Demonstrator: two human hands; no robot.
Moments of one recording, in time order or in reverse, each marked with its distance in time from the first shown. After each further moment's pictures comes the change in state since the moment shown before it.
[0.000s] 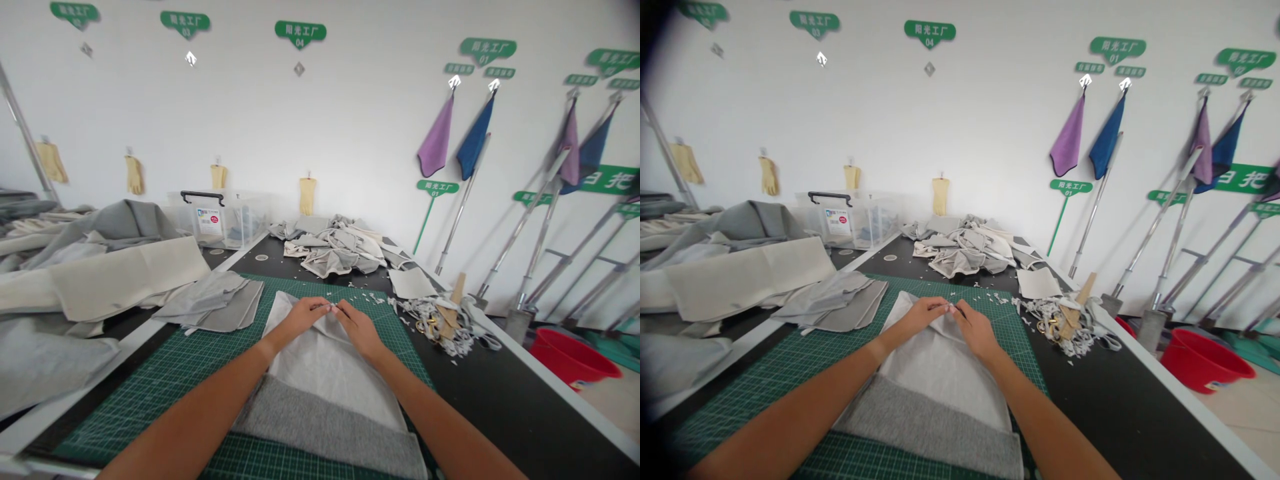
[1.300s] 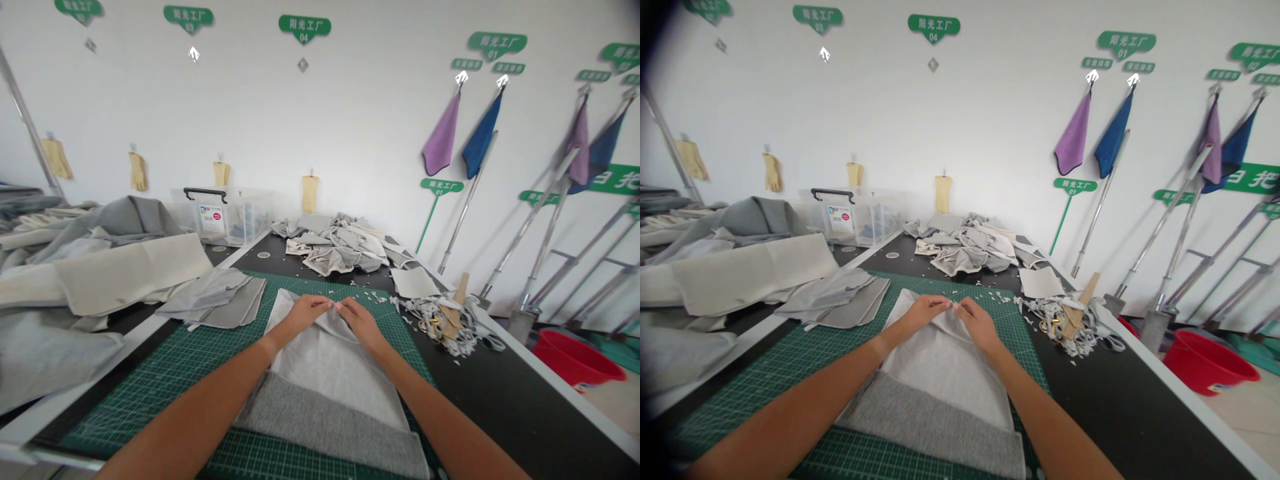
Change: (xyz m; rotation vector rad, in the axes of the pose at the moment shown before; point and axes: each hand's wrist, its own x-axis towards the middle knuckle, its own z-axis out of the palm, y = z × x) left_hand 0.002 -0.011 0.000 -0.067 0.010 -0.048; right_hand 0.007 0.009 0.003 0.149 0.022 0.066
